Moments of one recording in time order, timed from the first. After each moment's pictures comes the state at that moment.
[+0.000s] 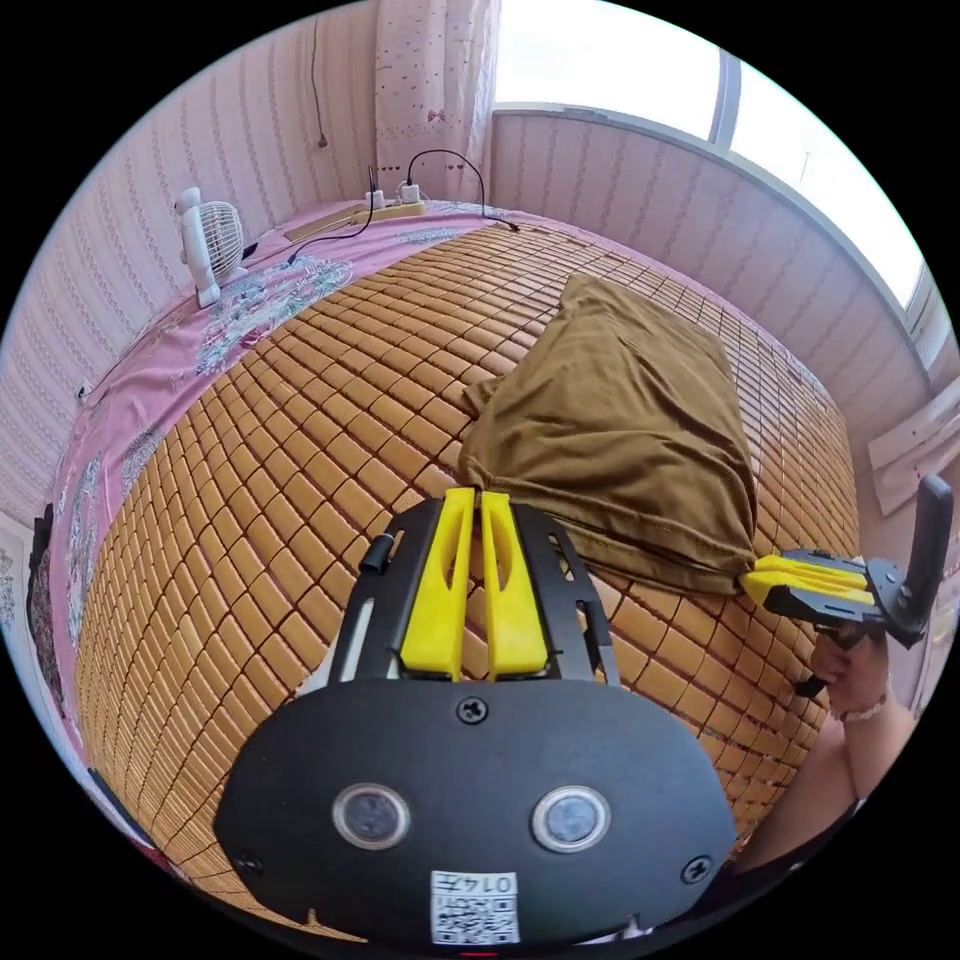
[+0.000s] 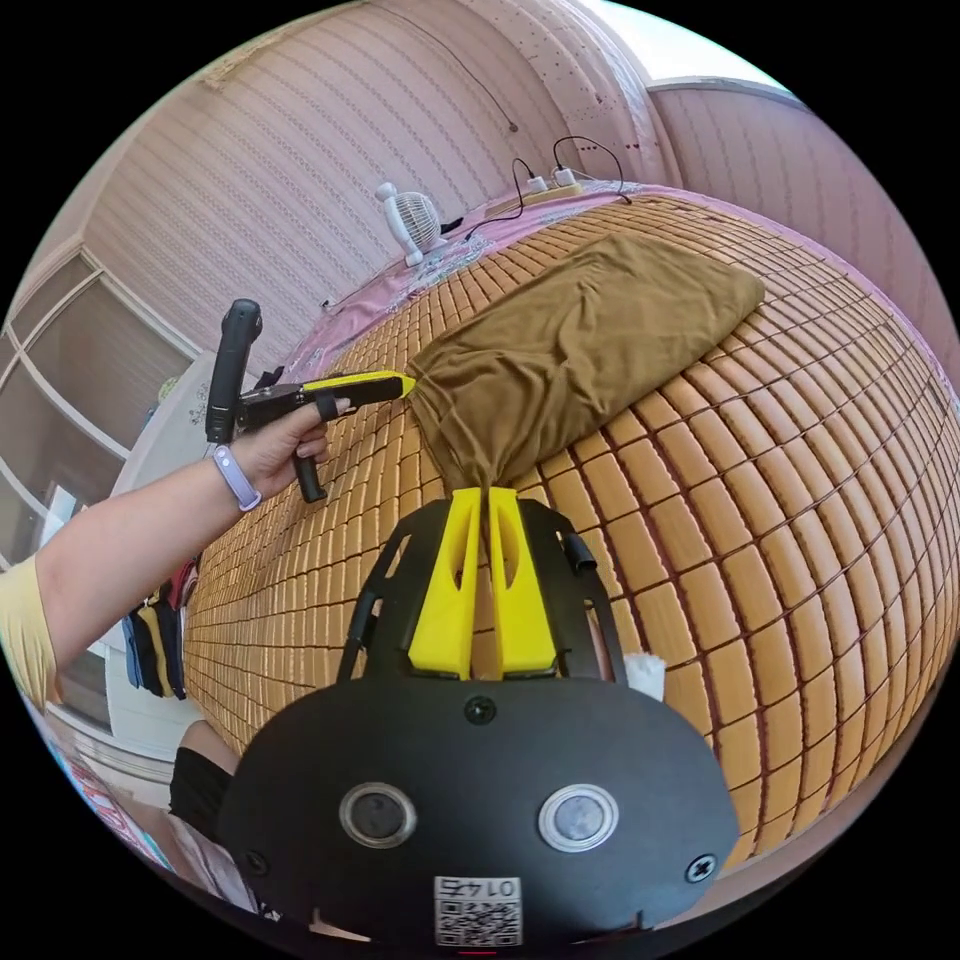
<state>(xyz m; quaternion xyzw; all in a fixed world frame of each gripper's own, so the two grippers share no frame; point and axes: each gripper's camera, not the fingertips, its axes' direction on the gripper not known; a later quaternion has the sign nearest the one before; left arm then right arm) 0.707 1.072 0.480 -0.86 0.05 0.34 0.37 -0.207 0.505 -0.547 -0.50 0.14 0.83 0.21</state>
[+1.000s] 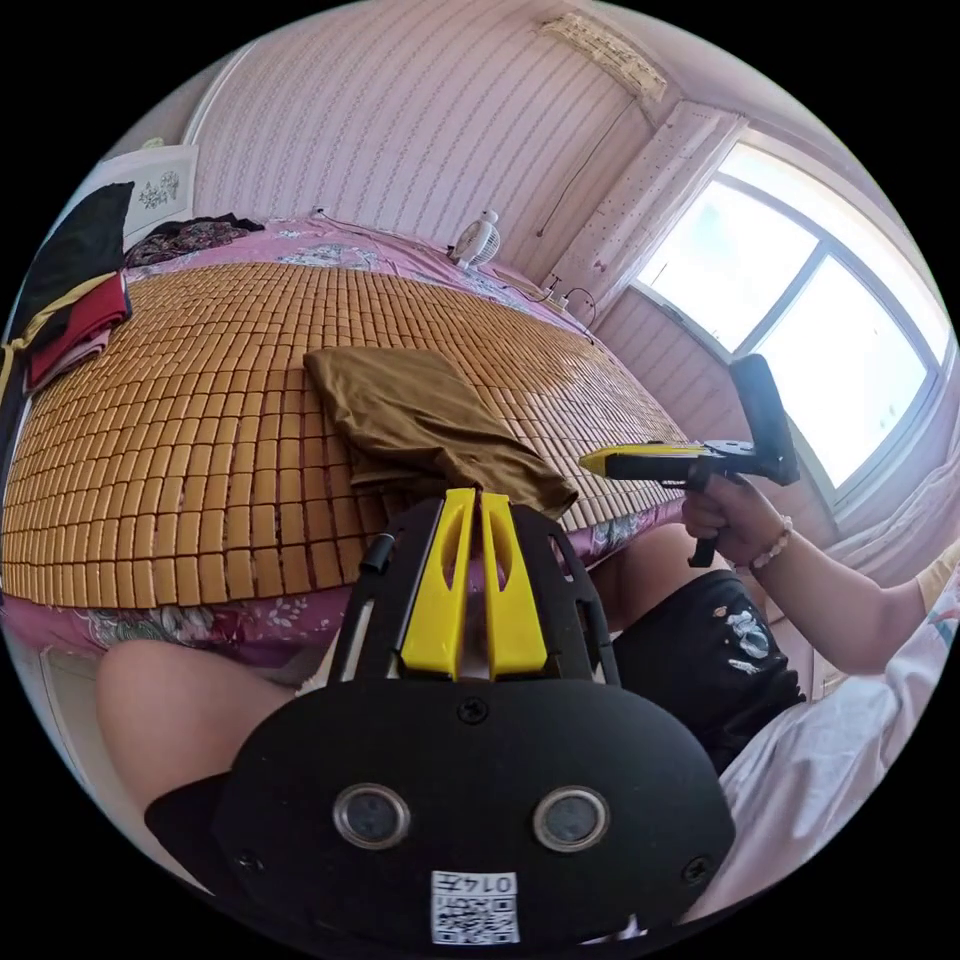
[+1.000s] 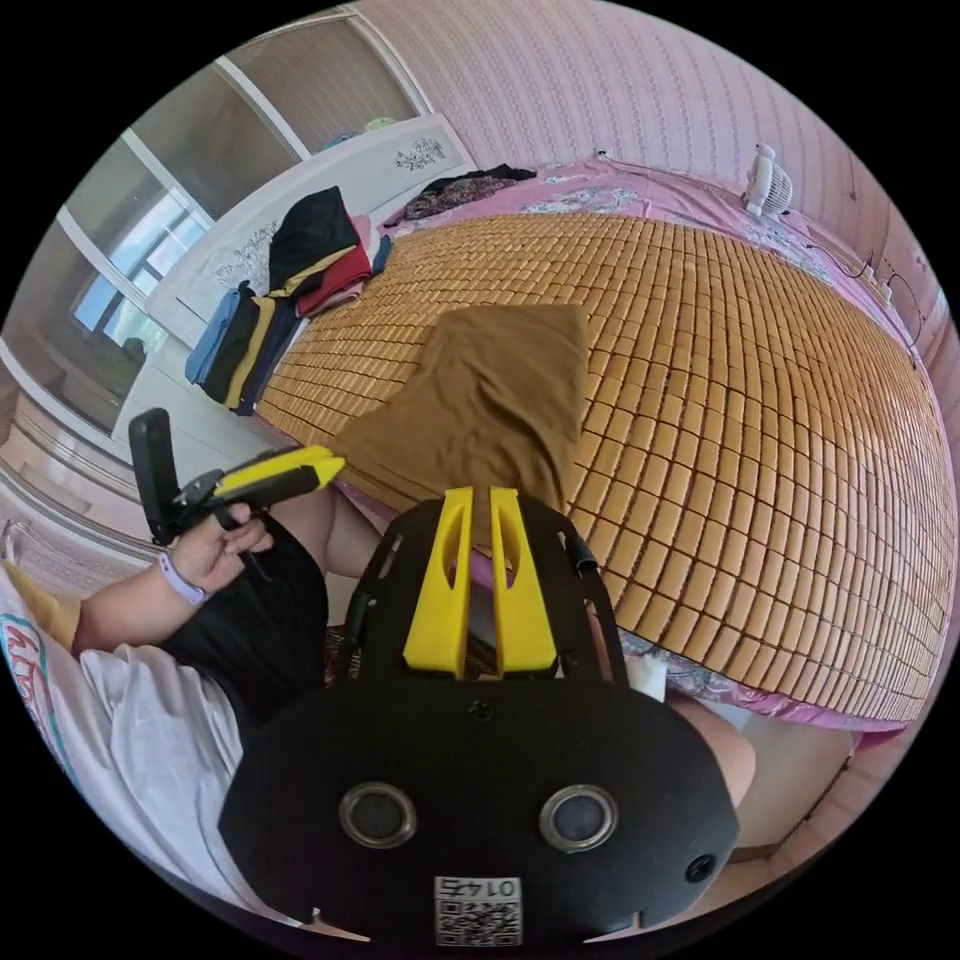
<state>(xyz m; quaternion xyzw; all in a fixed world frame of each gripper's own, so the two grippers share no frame) 0.684 0.441 0.143 -0.78 -0.13 0.15 0.59 -0.185 0.225 -0.238 -0.49 -0.18 0.77 0.36</state>
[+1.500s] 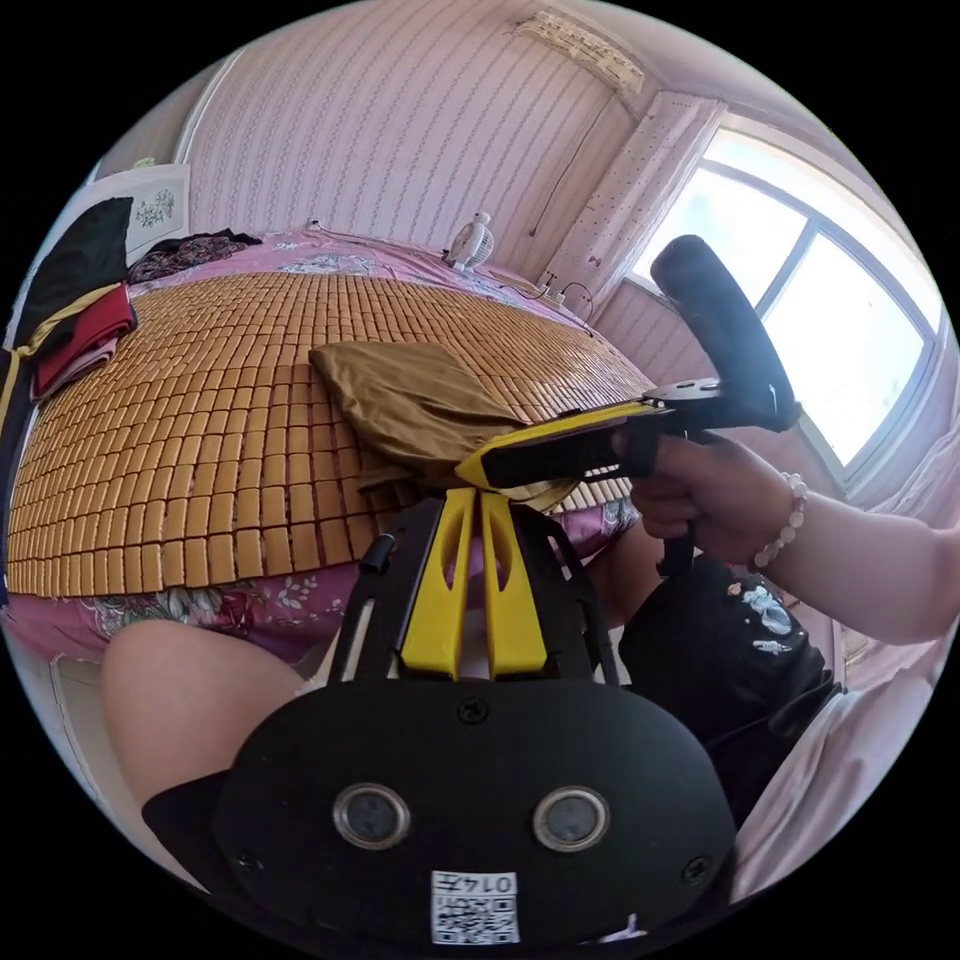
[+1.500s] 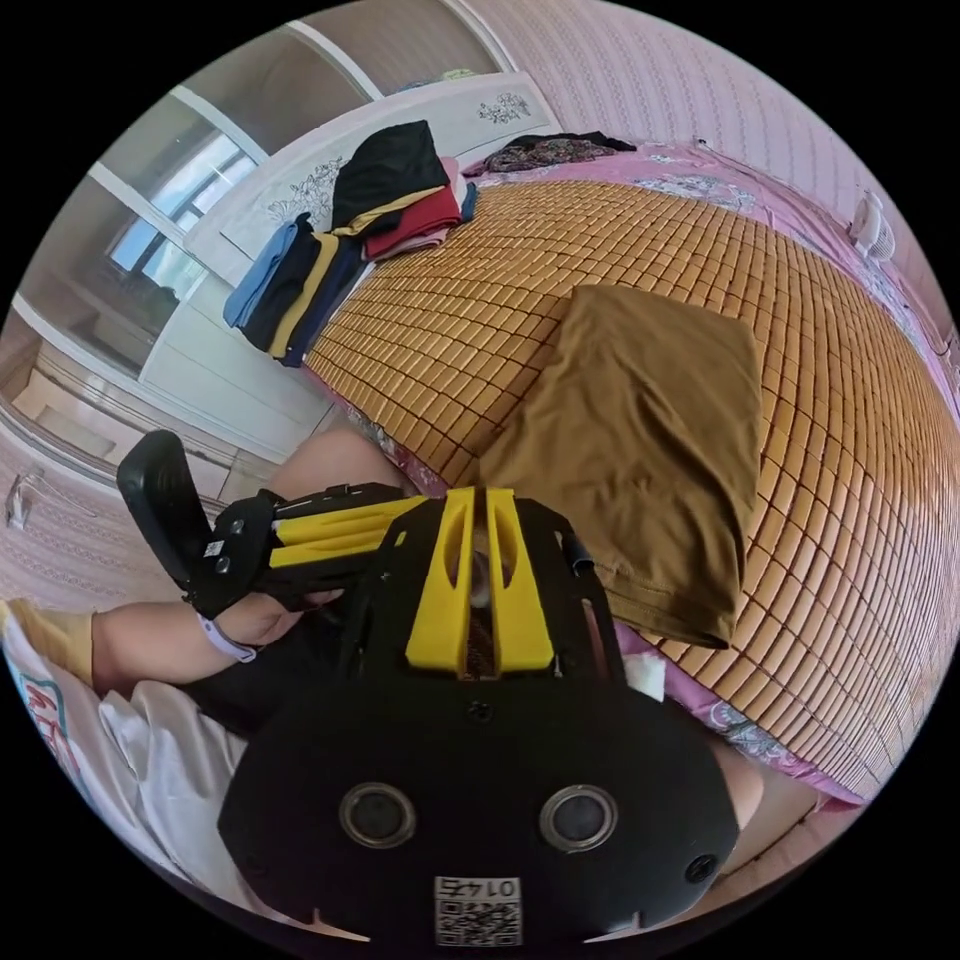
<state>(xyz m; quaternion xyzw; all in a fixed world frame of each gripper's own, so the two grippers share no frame) 0.644 0.434 0.064 -0.78 -0.12 0.18 0.59 -0.228 0.187 -0.098 -0.48 -0.29 0.74 0.37</state>
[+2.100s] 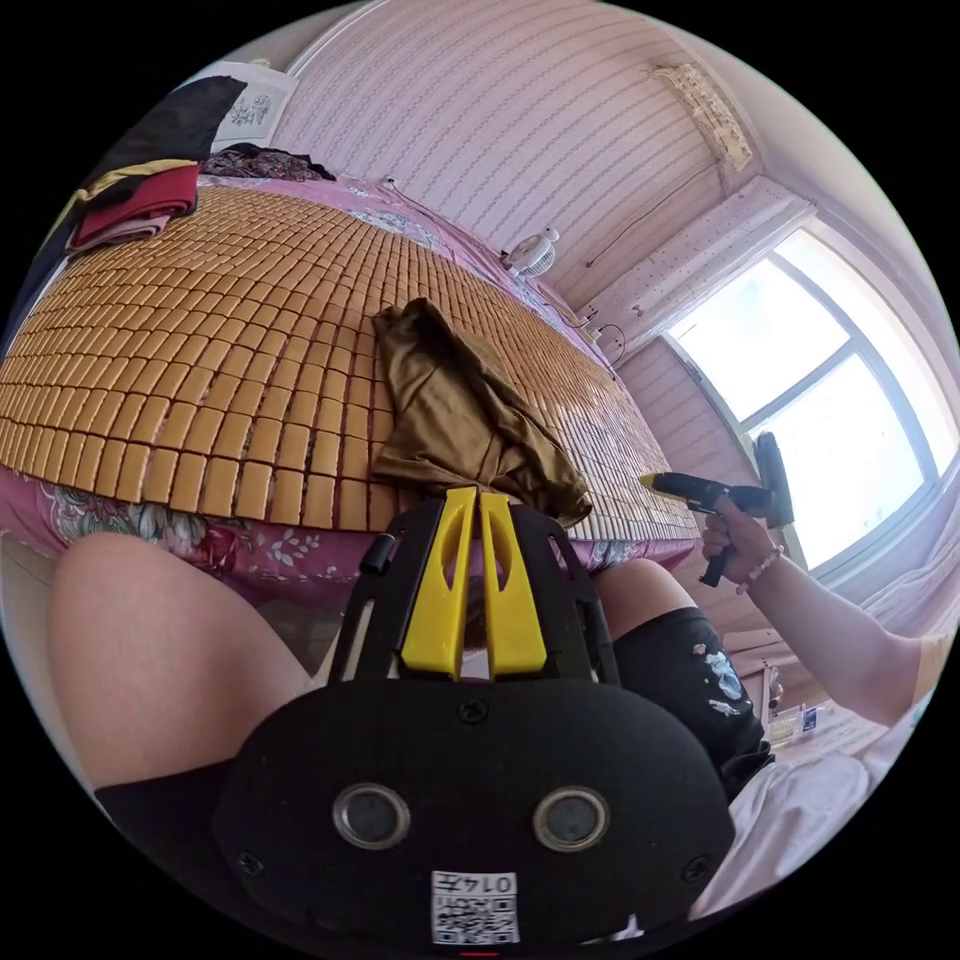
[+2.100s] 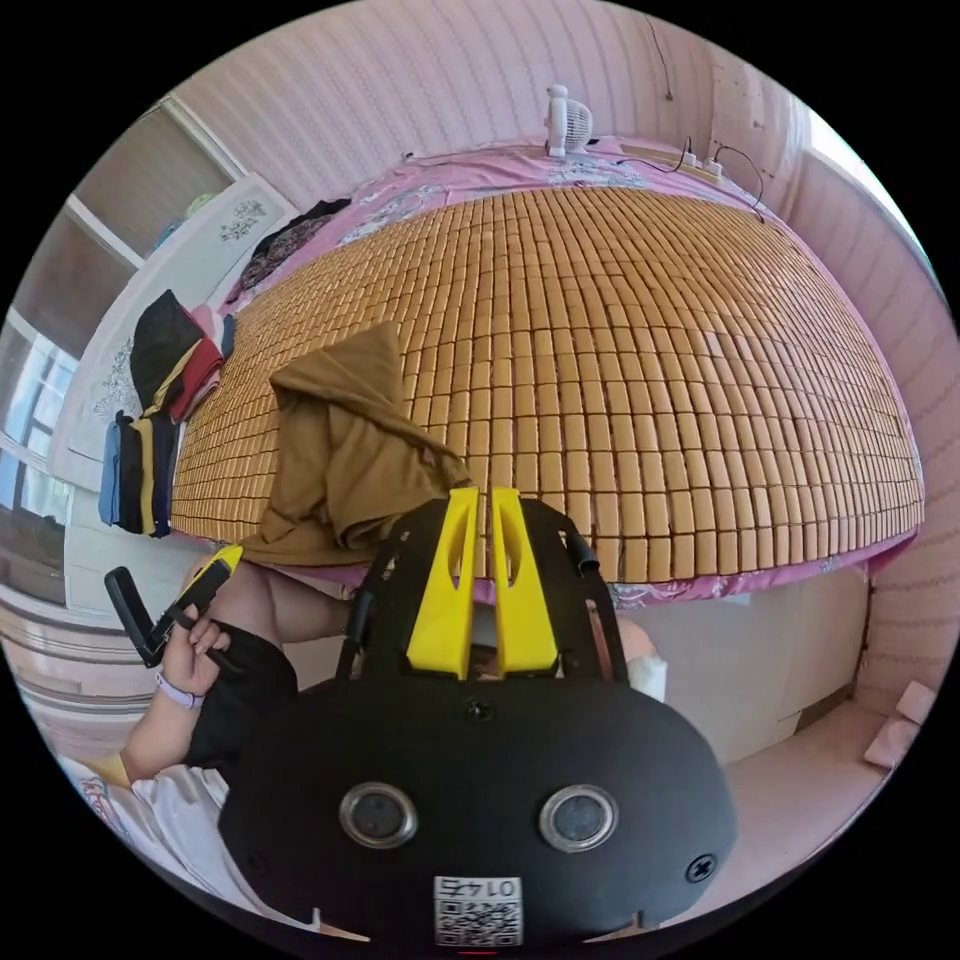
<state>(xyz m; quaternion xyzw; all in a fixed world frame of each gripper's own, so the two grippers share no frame) 0.545 0.435 0.014 -0.76 -0.20 0.06 0.62 -0.231 0.264 -0.264 -0.60 -0.04 0.77 0.22</state>
